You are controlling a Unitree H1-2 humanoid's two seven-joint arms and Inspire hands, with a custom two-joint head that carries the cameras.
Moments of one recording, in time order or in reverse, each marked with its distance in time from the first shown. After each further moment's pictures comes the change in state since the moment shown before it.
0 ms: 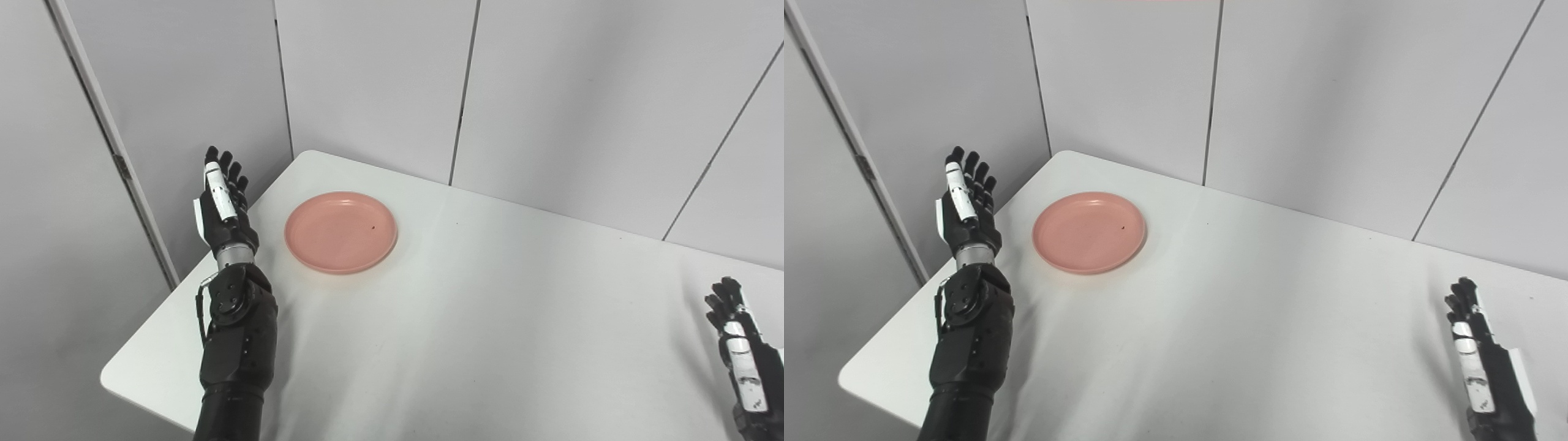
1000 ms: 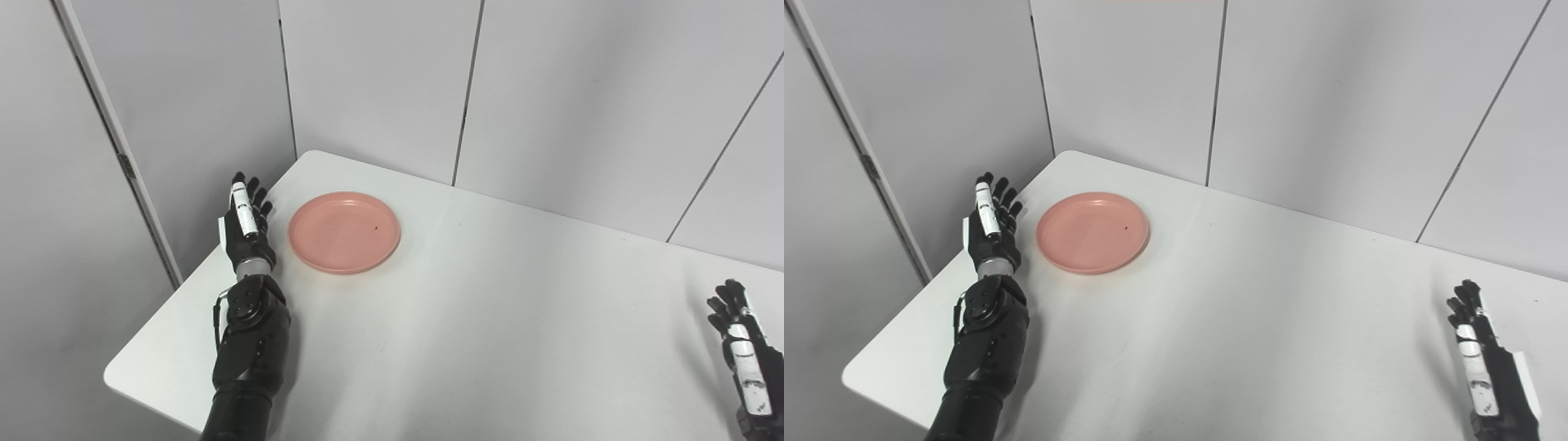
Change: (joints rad) left arm -0.008 0.002 -0.056 0.111 -0.001 0.012 0.009; right arm 0.000 0.001 0.000 0.000 -0.001 0.000 -0.001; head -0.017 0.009
